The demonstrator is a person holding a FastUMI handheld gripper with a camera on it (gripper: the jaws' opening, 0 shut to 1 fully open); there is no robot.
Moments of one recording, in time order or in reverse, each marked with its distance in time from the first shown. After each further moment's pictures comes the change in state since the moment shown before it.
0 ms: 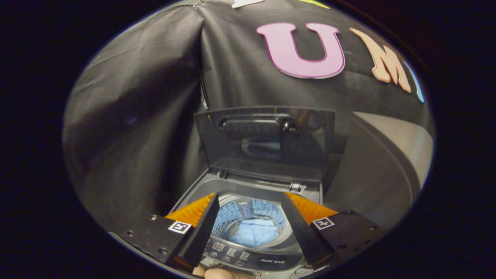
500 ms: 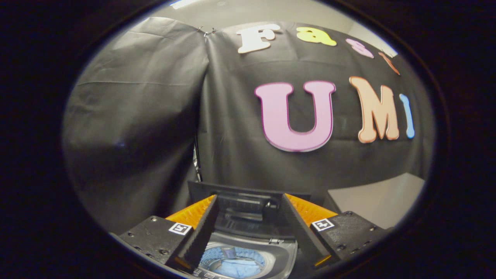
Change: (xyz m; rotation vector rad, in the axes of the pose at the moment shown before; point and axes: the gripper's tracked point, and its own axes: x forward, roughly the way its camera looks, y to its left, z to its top) arm -0.026 -0.010 0.151 -0.087 -0.392 -0.124
